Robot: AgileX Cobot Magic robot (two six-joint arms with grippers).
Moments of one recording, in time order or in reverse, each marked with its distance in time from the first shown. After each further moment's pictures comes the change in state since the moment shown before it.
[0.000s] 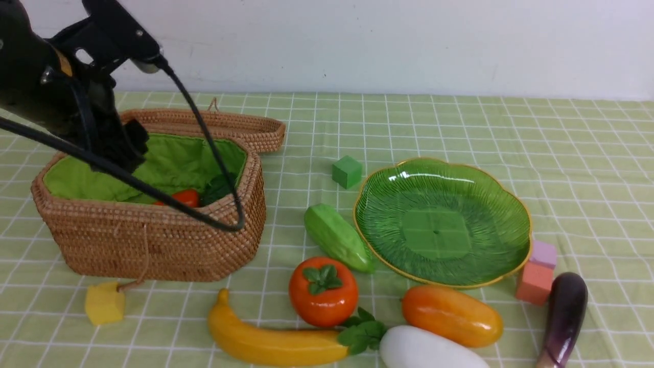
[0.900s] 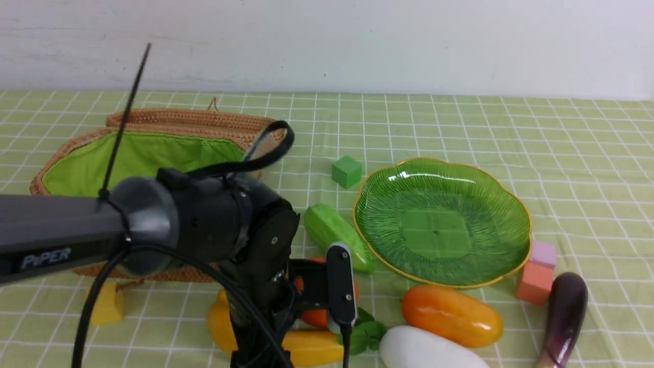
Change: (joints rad) right arm 0.000 0.000 0.000 -0.018 0.107 0.001; left arm -0.463 0.340 0.163 -0.020 0.042 0.361
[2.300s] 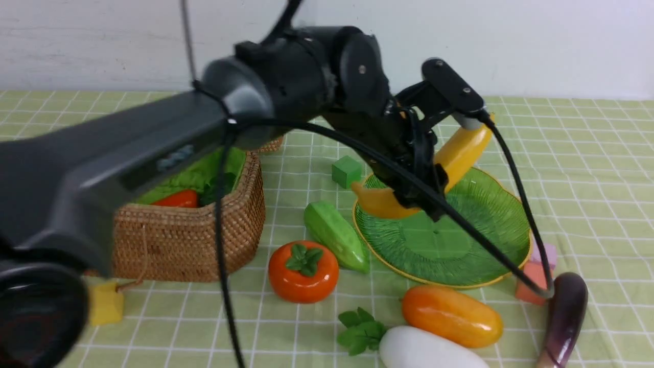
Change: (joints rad) right arm 0.000 0.000 0.000 -0.499 -0.111 0.527; left arm -0.002 0.334 -0.881 -0.376 0.044 -0.142
